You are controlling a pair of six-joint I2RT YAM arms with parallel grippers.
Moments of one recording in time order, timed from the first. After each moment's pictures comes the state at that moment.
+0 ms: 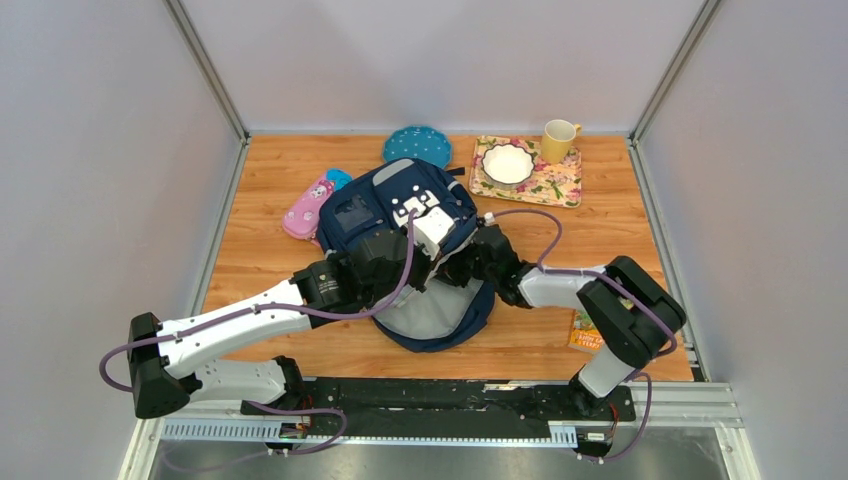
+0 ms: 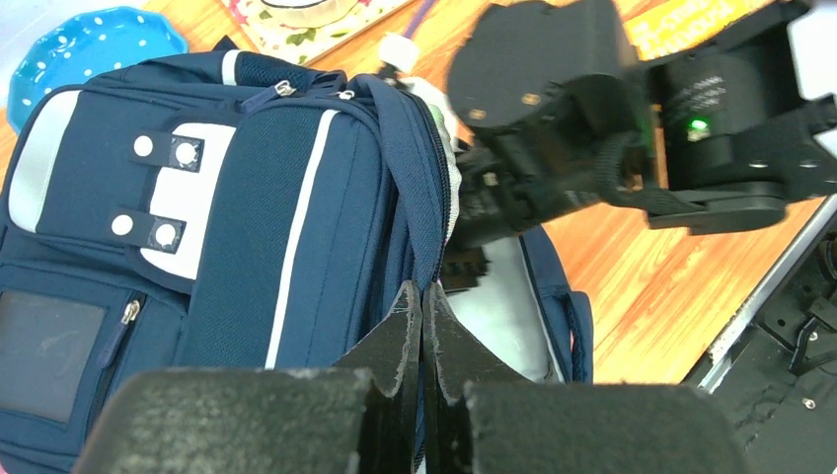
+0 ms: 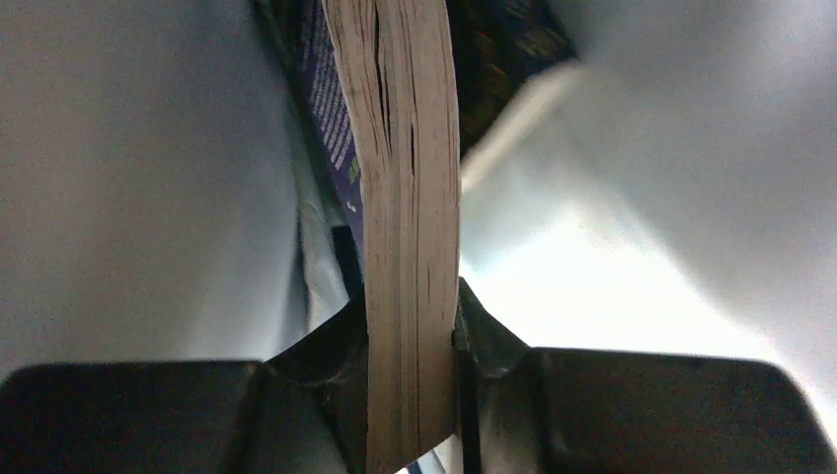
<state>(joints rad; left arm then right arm) -1.11 1.15 1.03 -0.26 -0.29 -0.06 0.69 1.59 0.61 0.49 -0.24 1.33</state>
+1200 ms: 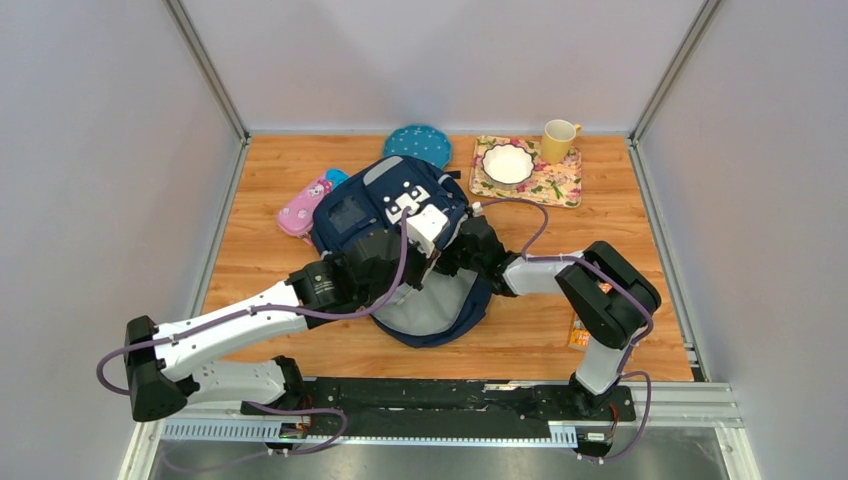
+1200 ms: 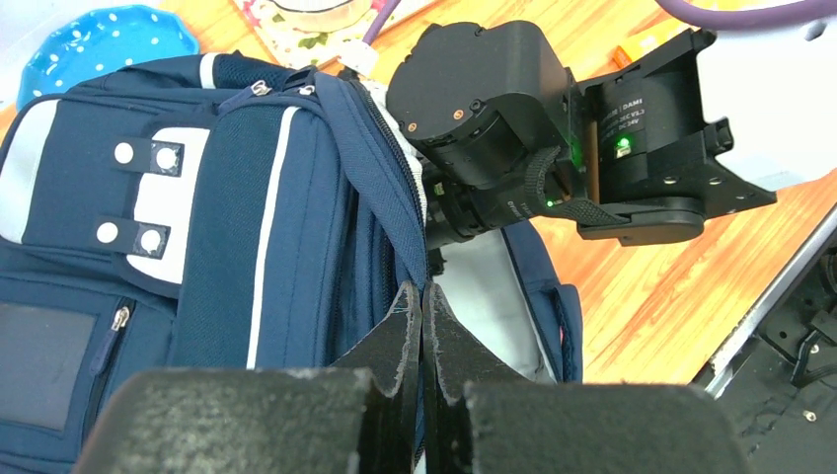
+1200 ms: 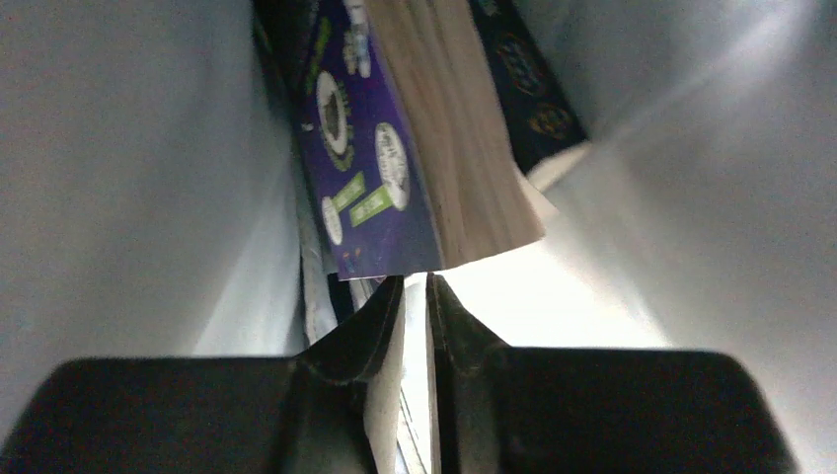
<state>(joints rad) -1.10 1.13 1.02 -0.25 -0.30 -0.08 0.70 1.76 0.79 0.48 -0.20 1.27</state>
